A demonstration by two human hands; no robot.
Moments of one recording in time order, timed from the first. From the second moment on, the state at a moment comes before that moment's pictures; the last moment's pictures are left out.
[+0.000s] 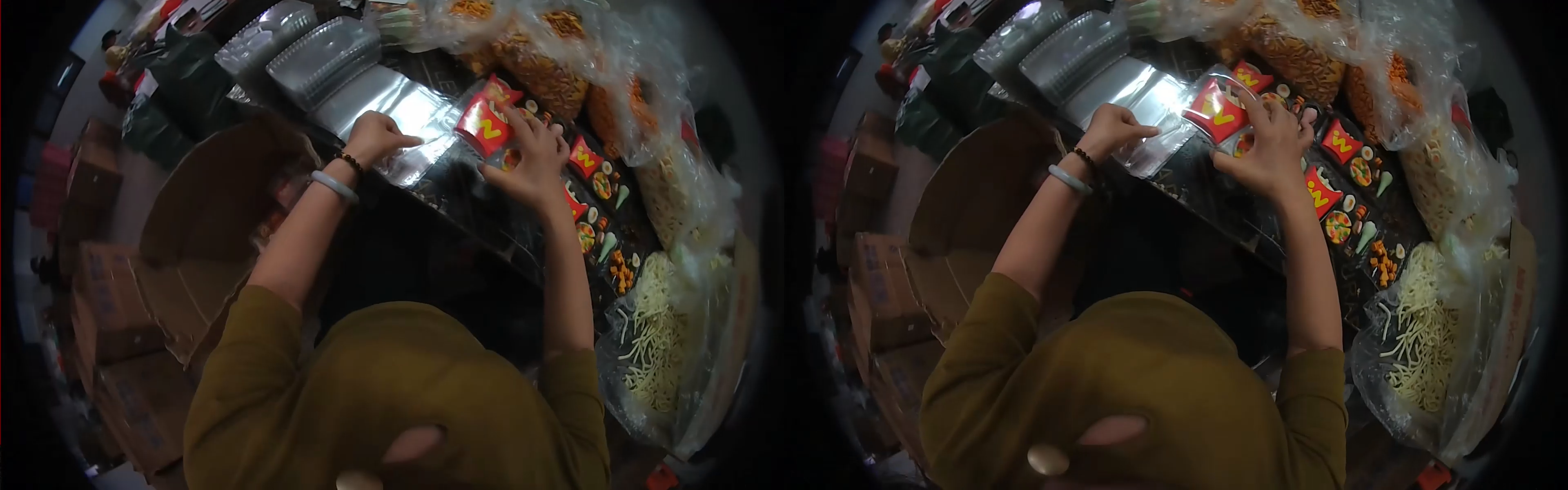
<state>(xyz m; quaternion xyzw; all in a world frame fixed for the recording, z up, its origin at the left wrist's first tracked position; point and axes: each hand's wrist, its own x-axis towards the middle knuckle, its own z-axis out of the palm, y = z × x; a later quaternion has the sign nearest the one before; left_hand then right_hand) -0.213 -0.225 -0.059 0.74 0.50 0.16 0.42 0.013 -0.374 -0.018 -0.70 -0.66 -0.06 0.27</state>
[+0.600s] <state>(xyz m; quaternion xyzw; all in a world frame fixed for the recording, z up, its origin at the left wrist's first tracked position) -0.206 -0.265 -0.089 0.92 0.31 0.13 0.18 0.001 -0.410 -0.026 -0.74 -0.62 -0.01 0.24</state>
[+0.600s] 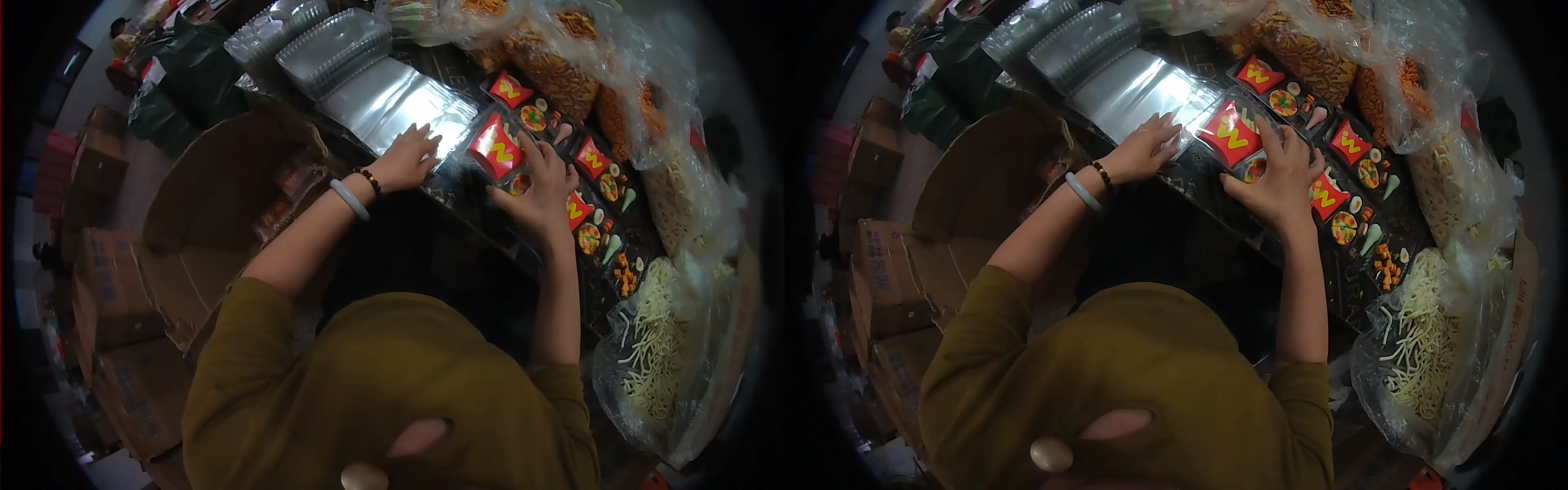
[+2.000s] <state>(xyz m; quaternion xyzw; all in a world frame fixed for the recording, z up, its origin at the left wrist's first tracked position) -0.200 -0.267 -0.050 0.95 0.15 0.02 0.26 0.000 -0.424 -0.094 -0.57 -0.24 0.51 0.60</state>
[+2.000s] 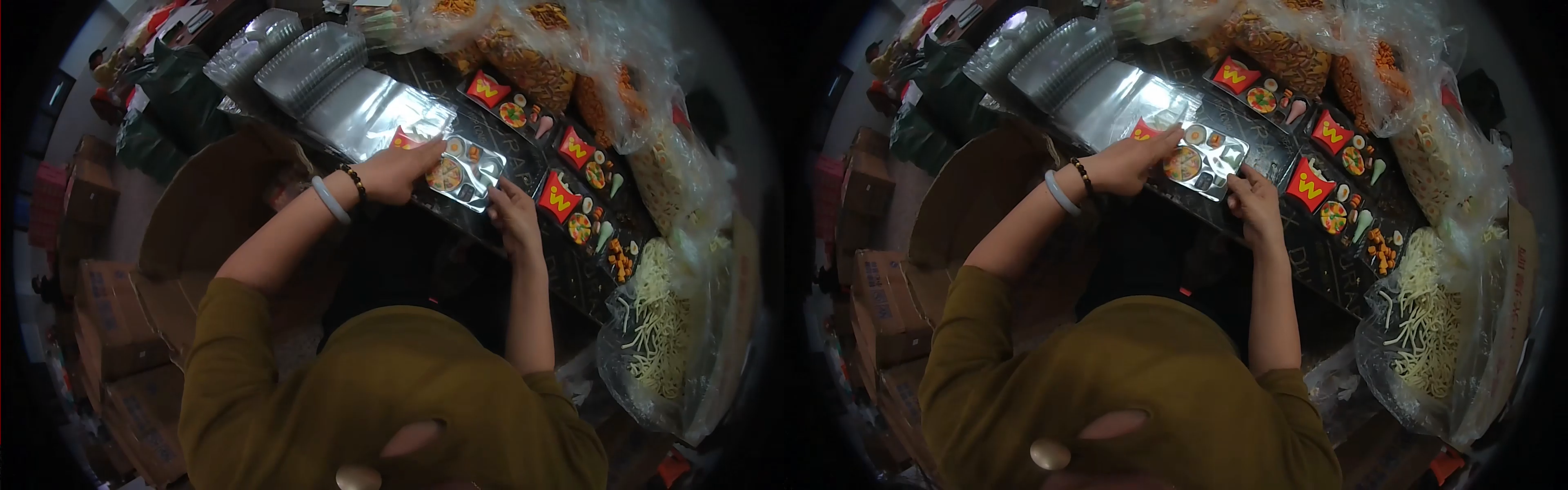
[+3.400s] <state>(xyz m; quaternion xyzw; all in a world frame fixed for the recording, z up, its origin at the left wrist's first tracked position) -0.195 -0.330 -0.066 0.45 0.30 0.29 0.79 -0.042 -0.417 -0.027 -0.57 -0.69 -0.21 0.39</state>
